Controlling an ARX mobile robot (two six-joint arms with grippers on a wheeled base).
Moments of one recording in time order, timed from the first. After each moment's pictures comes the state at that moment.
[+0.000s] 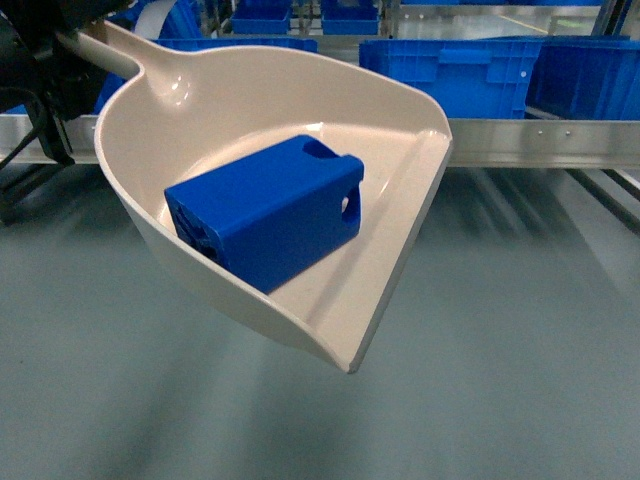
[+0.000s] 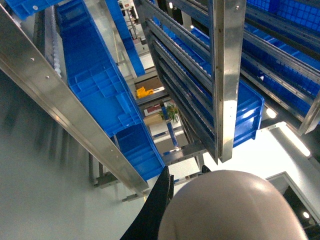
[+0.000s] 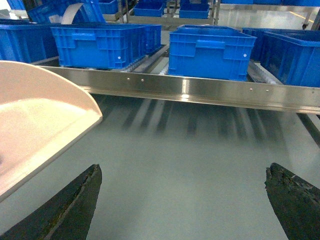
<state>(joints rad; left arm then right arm) -0.05 1.85 0.83 1.28 0.35 -1.33 0.16 0.87 0.35 0.43 0.00 -0.02</state>
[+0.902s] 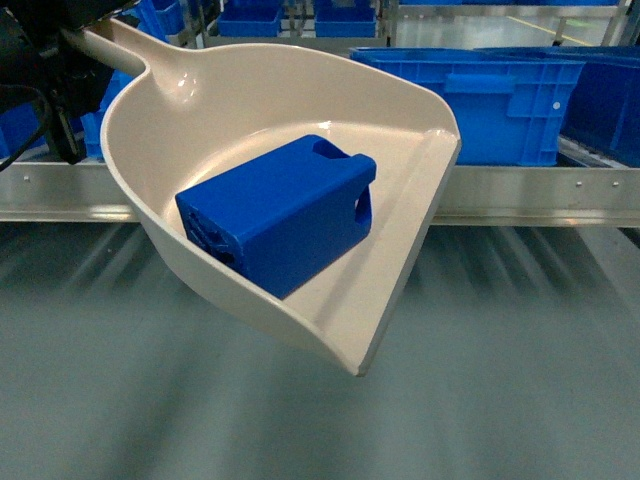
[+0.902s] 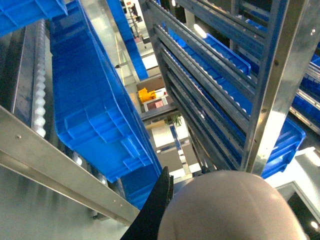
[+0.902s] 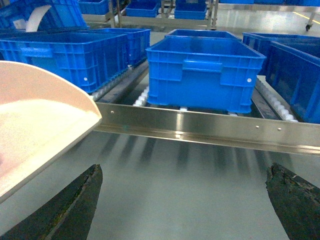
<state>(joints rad) -0.06 1.85 0.83 1.28 0.36 -1.33 0.16 0.88 0.35 0.43 0.00 -0.02</state>
